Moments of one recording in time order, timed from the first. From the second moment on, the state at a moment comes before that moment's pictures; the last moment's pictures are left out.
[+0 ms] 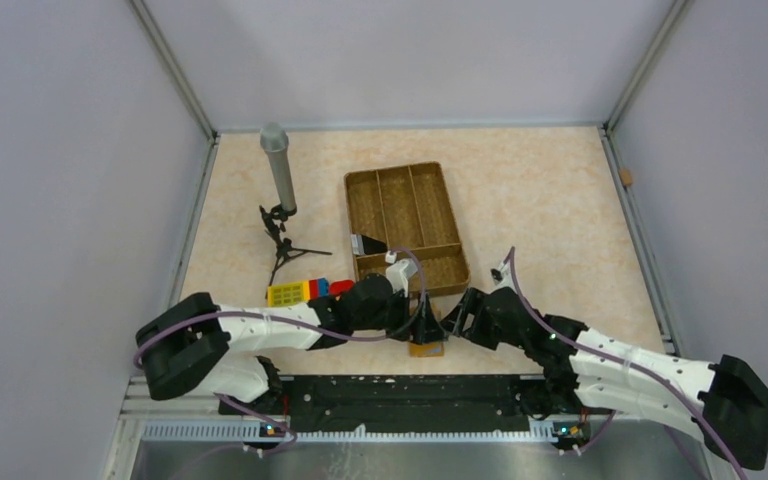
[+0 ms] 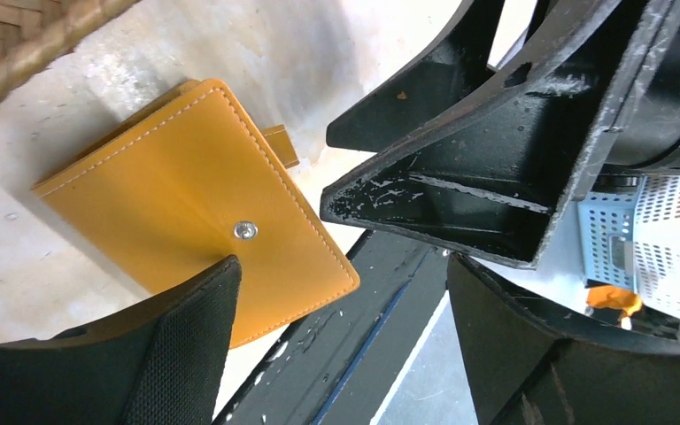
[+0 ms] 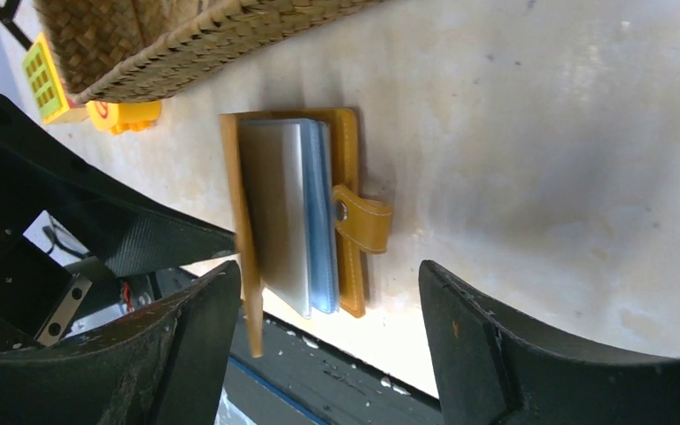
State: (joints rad) left arm -1.06 1.37 0.53 0.33 0.23 -0.90; right arm 0.95 0.79 0.29 -0.24 0.12 1.16
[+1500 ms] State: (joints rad) left arm -0.99 1.17 0.37 0.33 0.15 -0.92; right arm 0.95 0.96 0.24 -0.04 0.00 1.19
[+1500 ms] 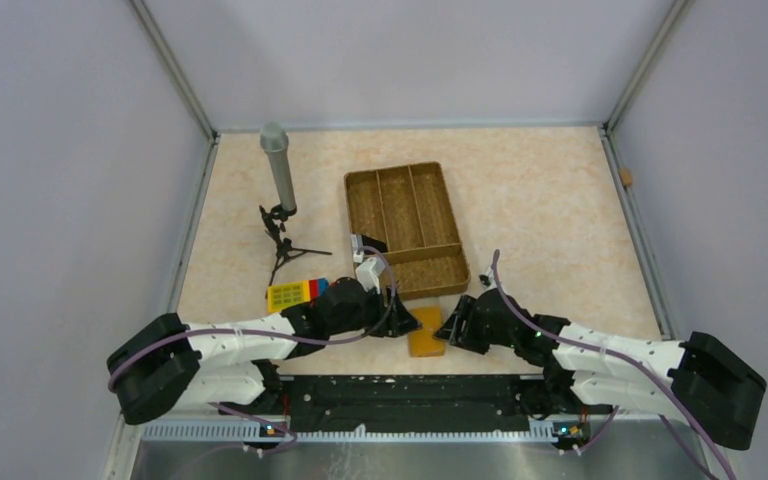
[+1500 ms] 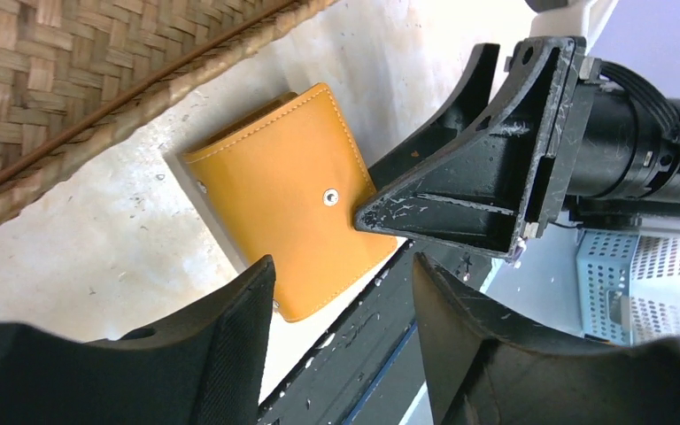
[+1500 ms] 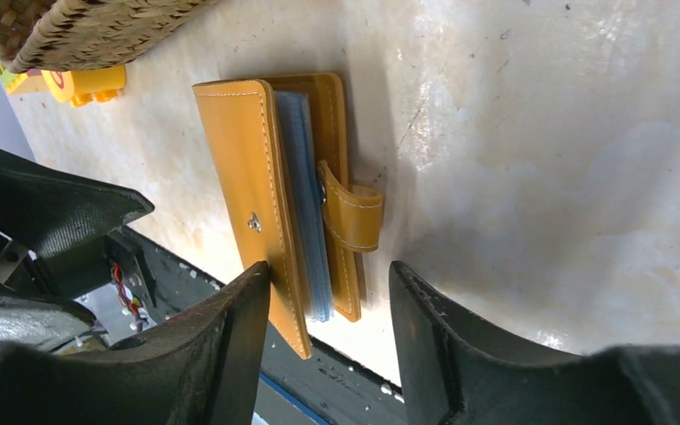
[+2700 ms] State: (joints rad) left arm -0.96 1.45 0.27 0.65 0.22 -1.15; right arm 0.95 1.09 0.19 0.18 -0.03 1.24
